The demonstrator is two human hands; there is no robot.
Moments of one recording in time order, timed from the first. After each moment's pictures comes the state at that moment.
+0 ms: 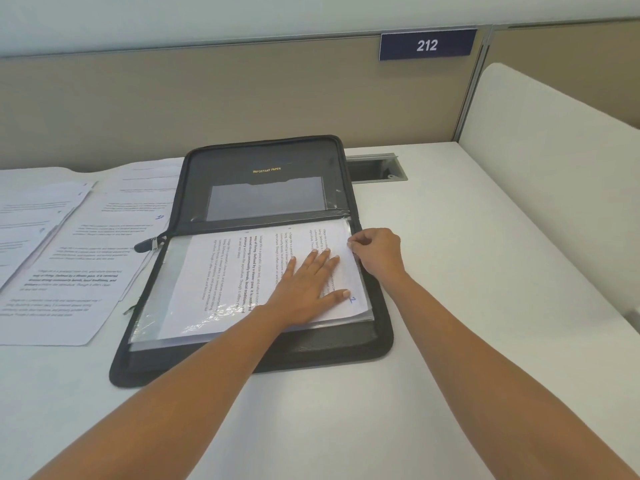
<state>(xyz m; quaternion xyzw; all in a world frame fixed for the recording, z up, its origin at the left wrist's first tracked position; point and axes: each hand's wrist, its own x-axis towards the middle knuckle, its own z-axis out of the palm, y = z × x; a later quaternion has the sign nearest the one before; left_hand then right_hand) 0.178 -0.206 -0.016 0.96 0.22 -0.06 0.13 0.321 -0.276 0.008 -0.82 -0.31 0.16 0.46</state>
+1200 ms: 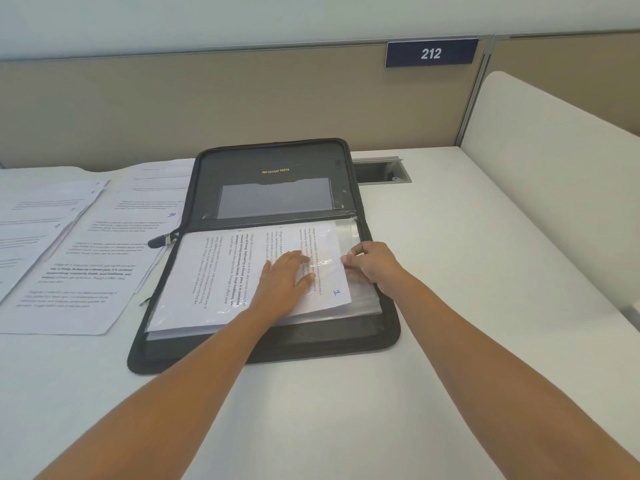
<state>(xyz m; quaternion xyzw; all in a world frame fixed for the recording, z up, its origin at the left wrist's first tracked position) 0.142 -0.189 -0.018 0.91 0.33 0.11 0.24 0.301 -0.278 0.003 -0.73 -0.20 0.39 0.52</state>
